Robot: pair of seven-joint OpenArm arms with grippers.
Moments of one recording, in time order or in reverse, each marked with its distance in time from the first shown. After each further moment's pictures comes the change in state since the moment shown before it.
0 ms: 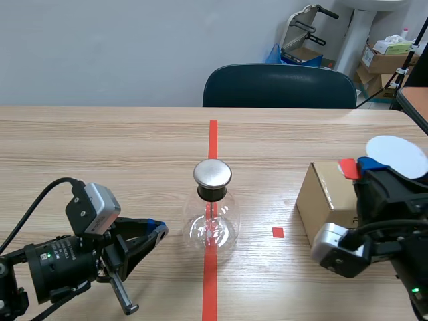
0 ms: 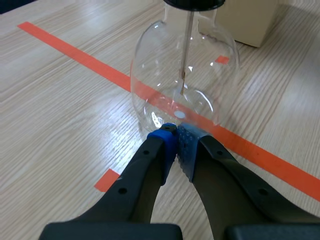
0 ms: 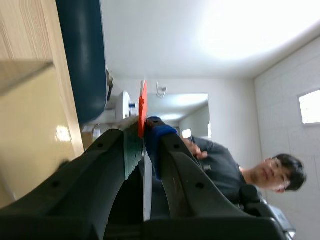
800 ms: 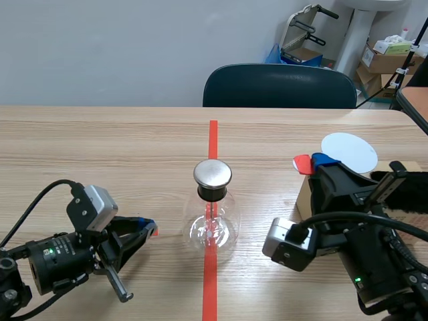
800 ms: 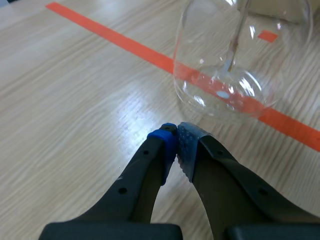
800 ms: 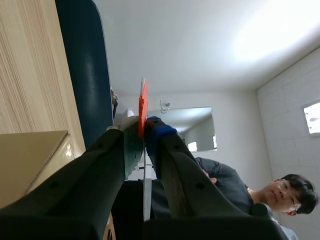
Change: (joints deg) left arm -5.6 3.3 0.0 -13.0 4.7 0.3 -4.7; right arm 2.3 0.8 -11.8 0.0 -3.3 0.2 -10.4
